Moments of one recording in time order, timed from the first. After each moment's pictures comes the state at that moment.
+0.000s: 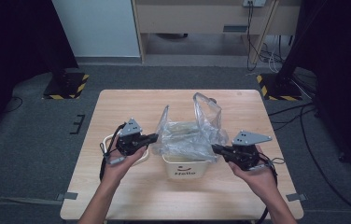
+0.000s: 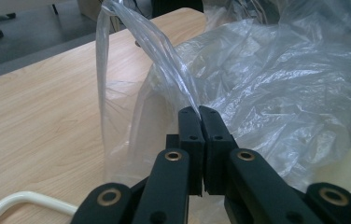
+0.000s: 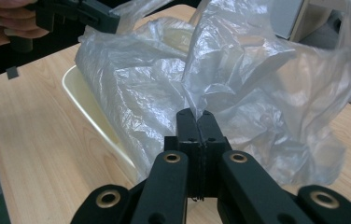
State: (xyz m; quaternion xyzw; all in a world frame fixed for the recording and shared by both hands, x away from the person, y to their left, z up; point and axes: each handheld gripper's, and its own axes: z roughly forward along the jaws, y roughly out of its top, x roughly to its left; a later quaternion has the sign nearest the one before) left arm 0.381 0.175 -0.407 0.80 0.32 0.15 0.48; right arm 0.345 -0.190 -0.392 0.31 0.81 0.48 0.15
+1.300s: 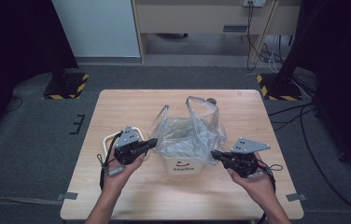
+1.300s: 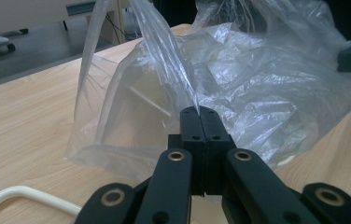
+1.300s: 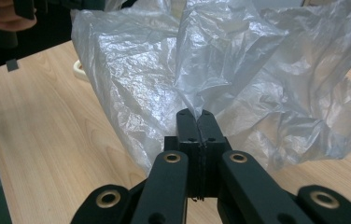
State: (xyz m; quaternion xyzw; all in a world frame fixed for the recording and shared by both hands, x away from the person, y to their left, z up) left arm 0.353 0.176 -0.410 0.77 0.34 0.17 0.51; right arm 0.333 -0.188 -0.410 0.31 0.81 0.48 0.15
